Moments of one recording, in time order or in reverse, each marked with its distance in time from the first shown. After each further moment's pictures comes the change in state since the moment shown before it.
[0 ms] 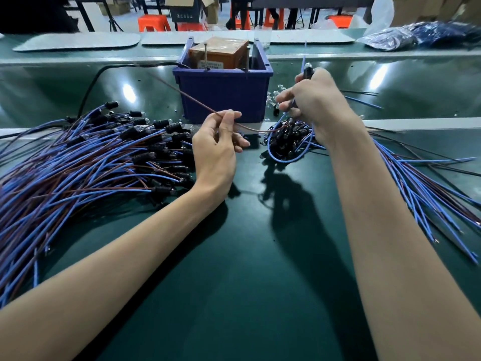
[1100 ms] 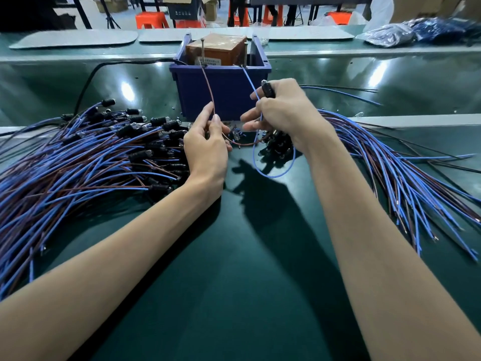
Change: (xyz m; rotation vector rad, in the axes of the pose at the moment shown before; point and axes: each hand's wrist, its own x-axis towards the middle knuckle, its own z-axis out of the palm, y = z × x) left_hand 0.009 -0.005 -0.001 0.041 0.149 -0.139; right_hand -0.008 0.011 0.028 -0.086 -0.213 0.014
